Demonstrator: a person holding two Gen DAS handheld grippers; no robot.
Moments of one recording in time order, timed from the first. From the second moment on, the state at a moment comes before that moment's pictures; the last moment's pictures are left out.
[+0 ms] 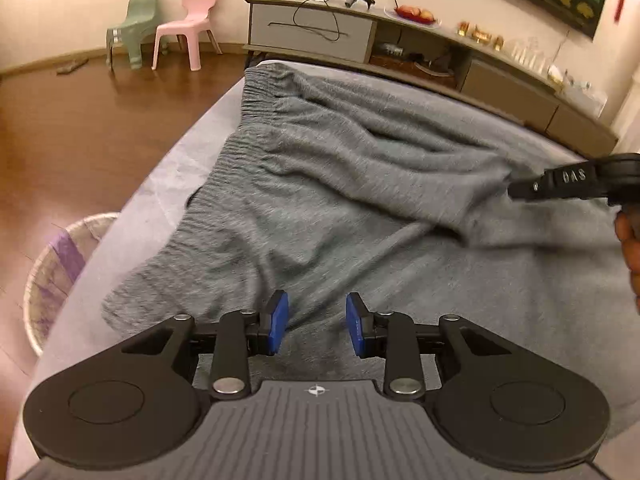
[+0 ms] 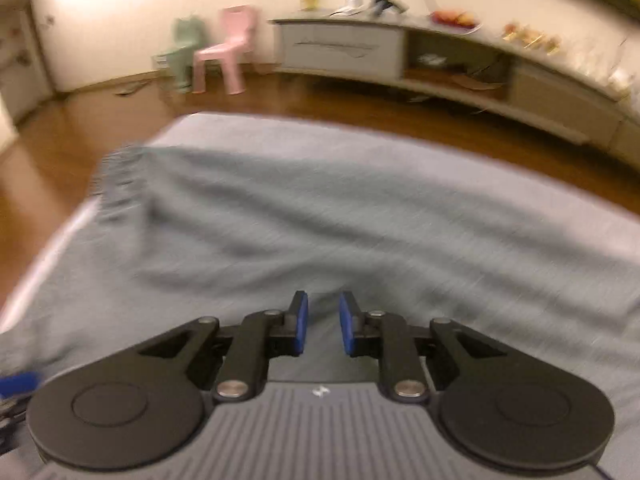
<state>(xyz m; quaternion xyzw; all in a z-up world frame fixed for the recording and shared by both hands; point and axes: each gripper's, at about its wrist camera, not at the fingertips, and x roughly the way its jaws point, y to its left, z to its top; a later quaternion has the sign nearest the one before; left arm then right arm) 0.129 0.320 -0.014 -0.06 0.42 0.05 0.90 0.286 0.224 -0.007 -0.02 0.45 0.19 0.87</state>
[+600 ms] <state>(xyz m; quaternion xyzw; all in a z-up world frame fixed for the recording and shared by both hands) 0.087 0.178 -0.016 0.08 0.41 -0.16 0.89 0.250 0.199 -0.029 -0.16 0.44 0.24 0.85</state>
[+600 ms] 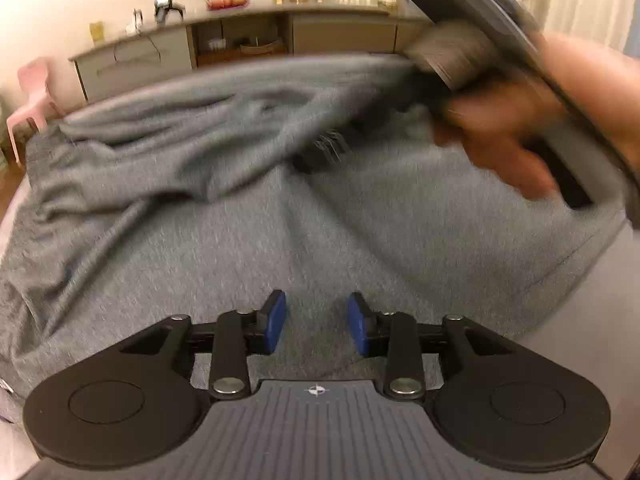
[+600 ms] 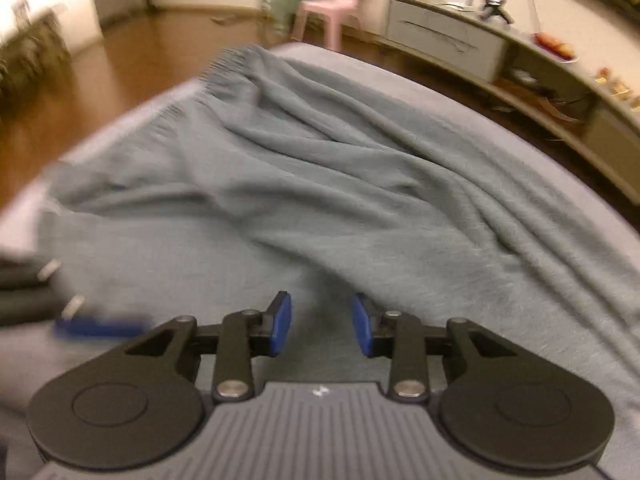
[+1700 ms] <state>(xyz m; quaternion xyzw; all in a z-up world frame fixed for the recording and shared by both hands) 0.104 0.299 -0.016 0.06 0.46 0.16 0.87 0.201 -0.227 -0.047 0.11 0.44 -0.06 0.89</state>
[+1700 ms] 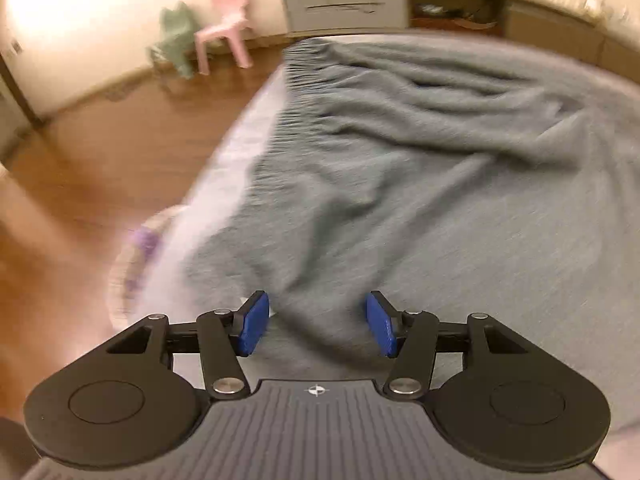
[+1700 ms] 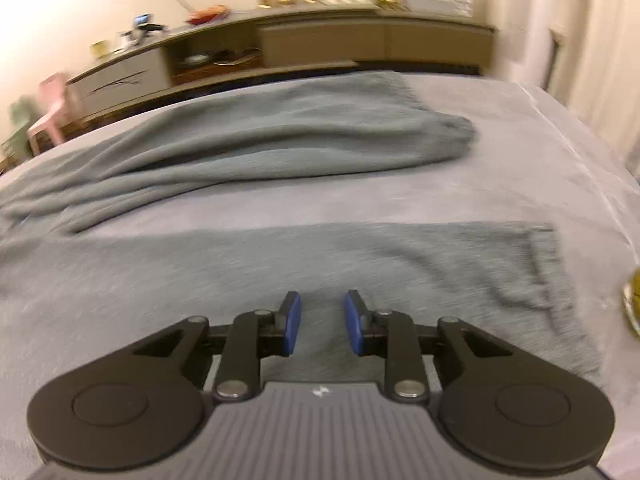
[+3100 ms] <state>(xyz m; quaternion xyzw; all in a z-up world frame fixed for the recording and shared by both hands) 0.184 0.220 0.005 -0.12 0.40 0.01 0.91 0.272 -0.090 0.082 -0.26 0.33 0.32 0.85</state>
